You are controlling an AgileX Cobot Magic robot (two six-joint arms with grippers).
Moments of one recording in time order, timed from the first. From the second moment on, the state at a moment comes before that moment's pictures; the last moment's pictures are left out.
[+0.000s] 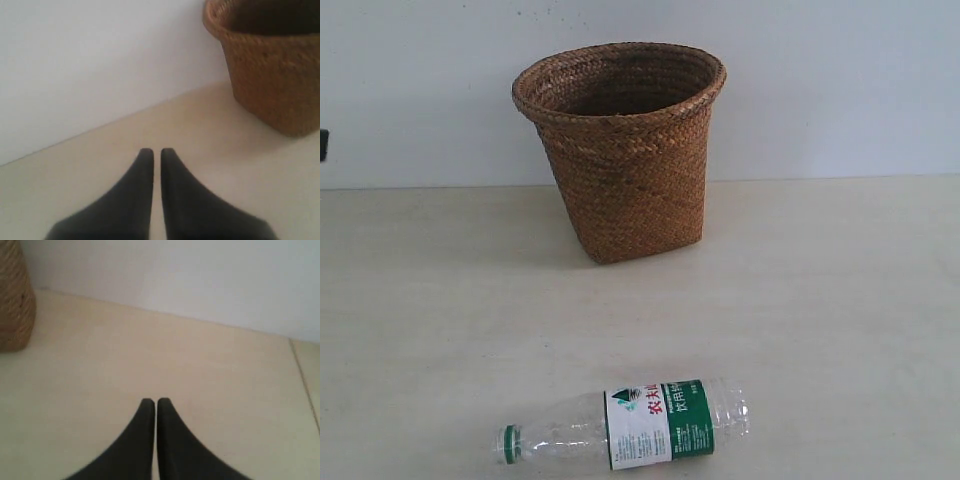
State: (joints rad) left arm -0.17 1.12 -0.84 0.30 0.21 0.00; right arm -0.05 1.15 -1.01 0.18 0.53 -0.40
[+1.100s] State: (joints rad) left arm -0.29 1.52 -0.93 -0.60 0.89 1.52; right arm 0.43 1.55 -1.17 0.59 0.94 -1.02
